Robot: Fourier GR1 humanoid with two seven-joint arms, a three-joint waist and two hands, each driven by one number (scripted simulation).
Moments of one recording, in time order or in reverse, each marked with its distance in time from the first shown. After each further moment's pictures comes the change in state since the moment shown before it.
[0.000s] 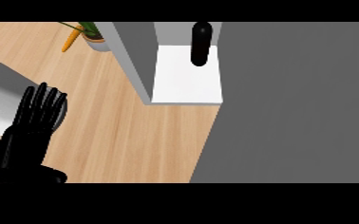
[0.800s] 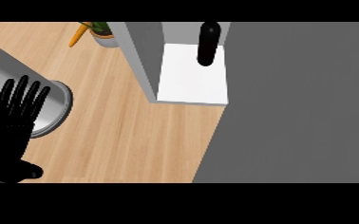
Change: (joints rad) left arm -0.041 0.065 0.082 0.074 0.059 -0.113 0.031; right arm -0.300 0.173 -0.090 0.036 -0.011 0.009 0.203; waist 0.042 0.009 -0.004
